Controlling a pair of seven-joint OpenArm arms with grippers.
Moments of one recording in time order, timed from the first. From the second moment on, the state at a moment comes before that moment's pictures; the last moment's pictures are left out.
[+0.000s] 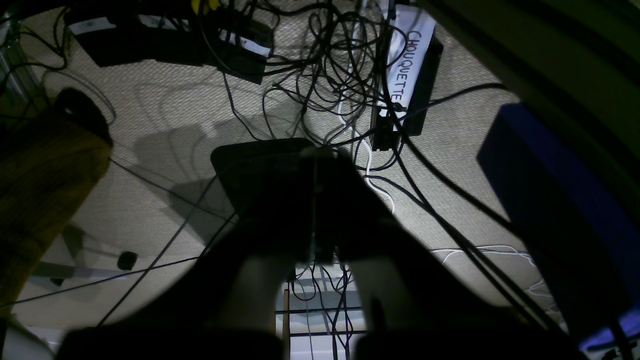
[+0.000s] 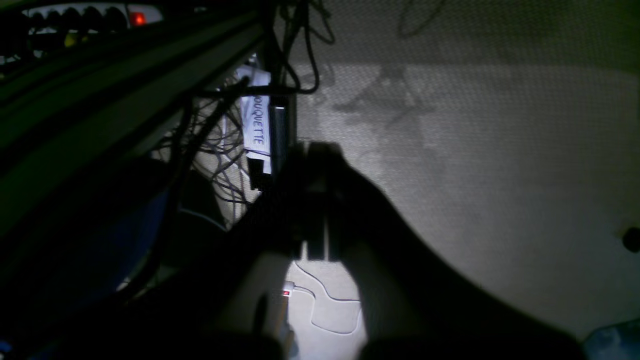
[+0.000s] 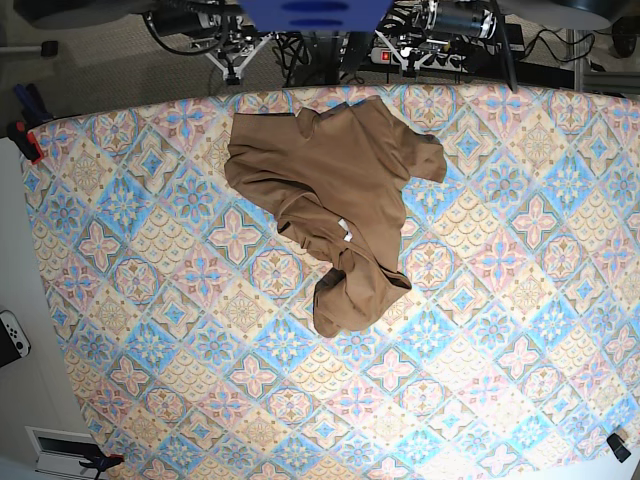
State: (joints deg) left arm -0.4 -0.2 2.8 -0.5 -1.1 -0.9 3.9; right arm 0.3 2.0 -5.2 -0.8 2.7 5.0 5.4
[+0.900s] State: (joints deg) left arm -0.2 -0.2 2.8 -0.5 -1.1 -0.9 3.9; right arm 0.2 2.1 -5.2 -0.8 2.7 5.0 5.4
